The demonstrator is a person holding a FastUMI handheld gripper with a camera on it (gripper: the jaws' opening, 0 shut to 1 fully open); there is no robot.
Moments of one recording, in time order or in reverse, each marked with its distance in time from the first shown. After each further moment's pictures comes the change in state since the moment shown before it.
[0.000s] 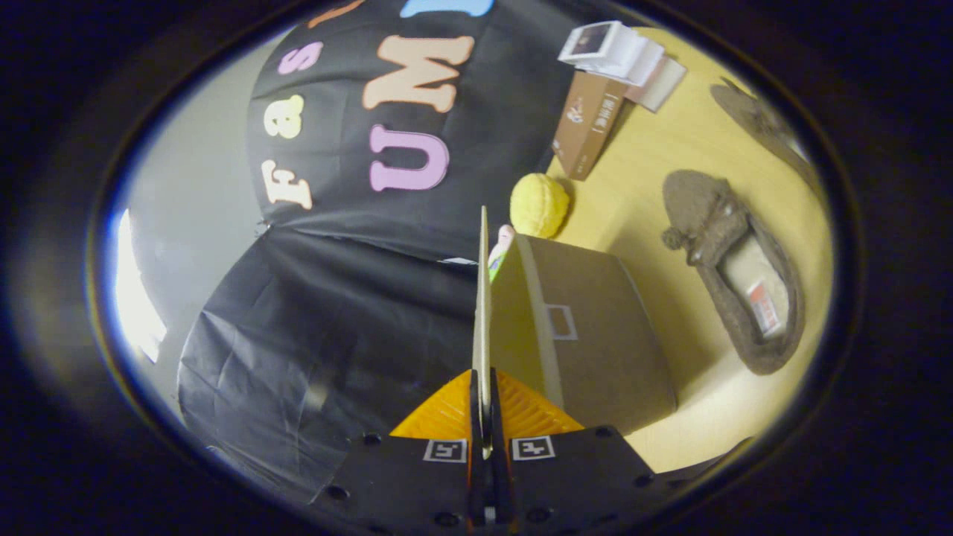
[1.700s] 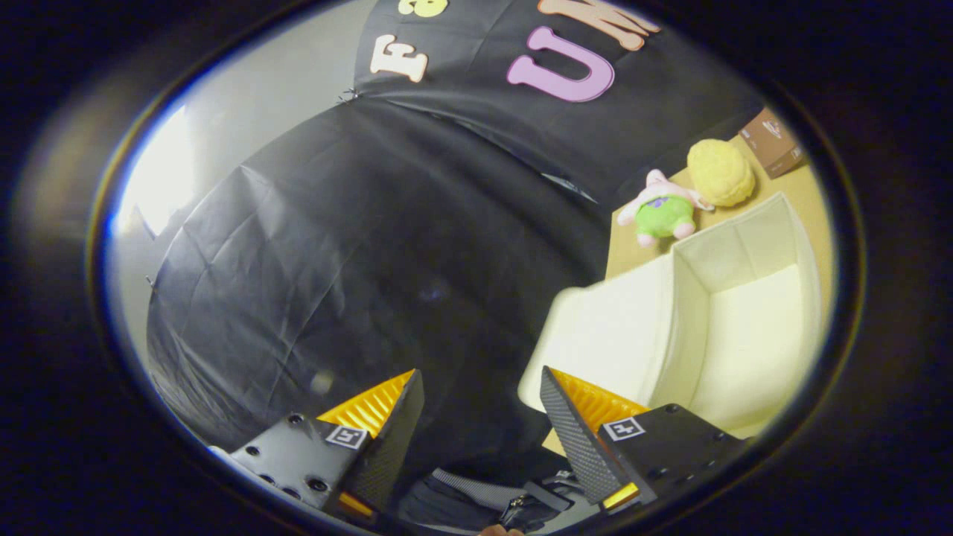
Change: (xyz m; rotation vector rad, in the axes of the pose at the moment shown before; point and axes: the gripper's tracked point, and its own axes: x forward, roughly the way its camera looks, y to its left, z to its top) arm 0.108 0.159 -0.136 -0.384 0.279 0.156
